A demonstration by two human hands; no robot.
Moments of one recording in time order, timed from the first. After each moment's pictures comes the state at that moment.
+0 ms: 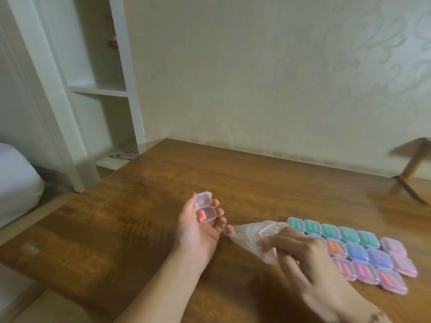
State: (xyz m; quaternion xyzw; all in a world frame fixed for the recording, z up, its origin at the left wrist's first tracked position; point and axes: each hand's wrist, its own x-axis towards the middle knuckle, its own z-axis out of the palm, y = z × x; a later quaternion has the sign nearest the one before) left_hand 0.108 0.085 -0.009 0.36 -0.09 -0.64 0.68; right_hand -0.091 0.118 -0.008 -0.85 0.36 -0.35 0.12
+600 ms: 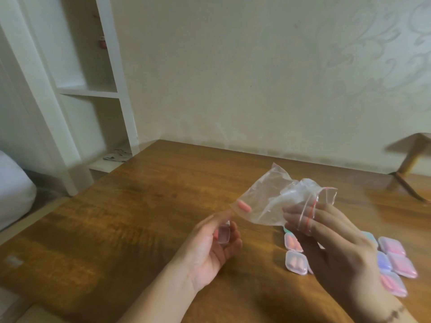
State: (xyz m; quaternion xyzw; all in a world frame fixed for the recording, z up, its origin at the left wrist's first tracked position) left_hand 0.098 0.097 -0.010 0.36 -0.21 -0.74 0.53; right_hand -0.109 0.105 0.014 -0.79 0.30 -0.52 -0.13
